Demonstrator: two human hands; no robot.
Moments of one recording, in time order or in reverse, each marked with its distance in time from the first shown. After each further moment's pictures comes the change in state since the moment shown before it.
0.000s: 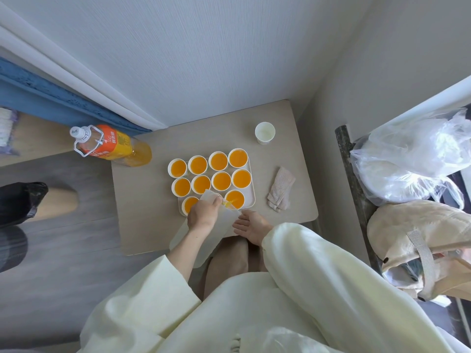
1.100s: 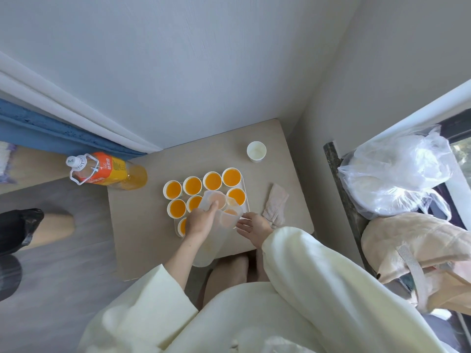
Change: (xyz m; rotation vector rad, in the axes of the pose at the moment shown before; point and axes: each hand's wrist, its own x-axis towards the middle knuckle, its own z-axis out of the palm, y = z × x) left_hand 0.006 0.037 -0.023 -0.172 -0.050 0.011; right_hand -0.003 -0.045 -0.006 0.093 0.057 -0.125
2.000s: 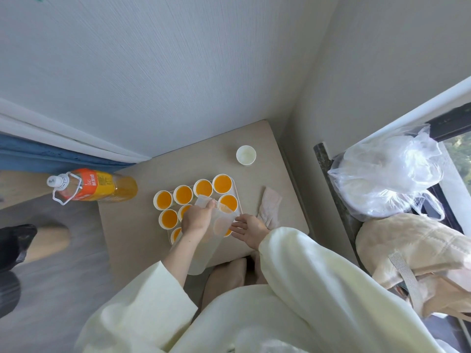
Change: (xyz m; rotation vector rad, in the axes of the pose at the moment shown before) left_hand 0.030 0.037 0.014 0.198 0.027 -0.005; right_hand 0.008 -0.024 -0.006 0.018 -0.039 0.045
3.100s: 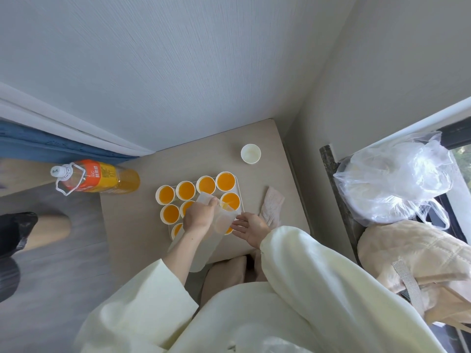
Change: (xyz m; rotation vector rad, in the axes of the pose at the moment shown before) left_hand -0.004 0.001 -0.002 -0.039 0.009 -0.027; right_hand -0.003 -0.004 0.004 -0.022 -0.014 0.014
